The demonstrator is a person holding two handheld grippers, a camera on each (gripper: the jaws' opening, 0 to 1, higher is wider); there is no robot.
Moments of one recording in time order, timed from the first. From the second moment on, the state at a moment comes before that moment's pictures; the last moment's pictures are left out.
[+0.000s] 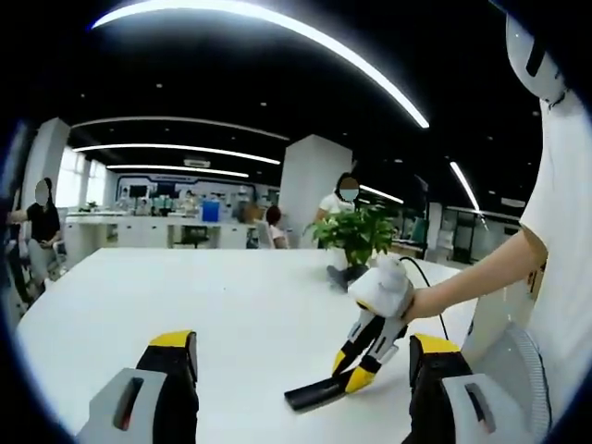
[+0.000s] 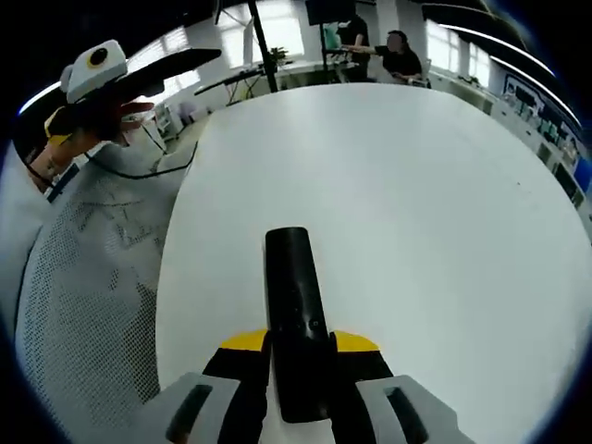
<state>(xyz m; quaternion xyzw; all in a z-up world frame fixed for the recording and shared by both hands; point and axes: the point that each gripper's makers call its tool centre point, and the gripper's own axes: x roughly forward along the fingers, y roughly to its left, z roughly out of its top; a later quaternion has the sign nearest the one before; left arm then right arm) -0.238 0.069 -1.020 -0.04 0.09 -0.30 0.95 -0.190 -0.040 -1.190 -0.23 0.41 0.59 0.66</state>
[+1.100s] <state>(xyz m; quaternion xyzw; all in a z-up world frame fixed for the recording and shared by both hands) -0.236 0.064 -1.037 -0.04 0.12 -0.32 0.94 -0.078 -0.046 -1.197 -0.33 0.39 0.56 0.65</state>
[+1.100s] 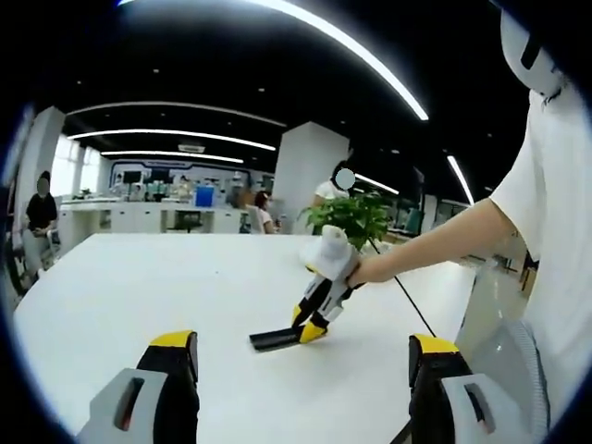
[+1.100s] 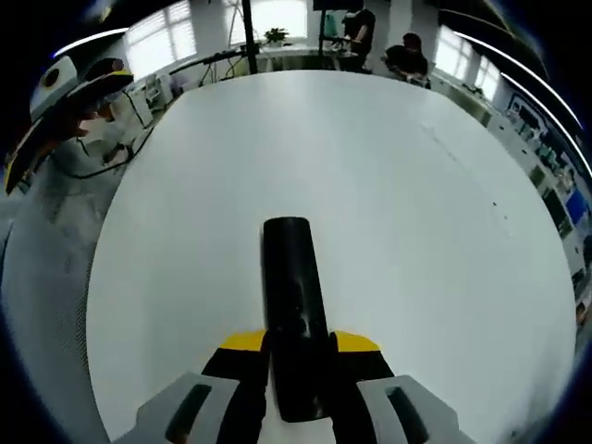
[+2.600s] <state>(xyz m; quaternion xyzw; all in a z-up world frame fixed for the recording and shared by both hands) -0.234 0.055 -1.043 -0.04 0.14 -0.32 0.94 -0.113 -0.111 -1.134 0.03 0.30 0.37 0.88</state>
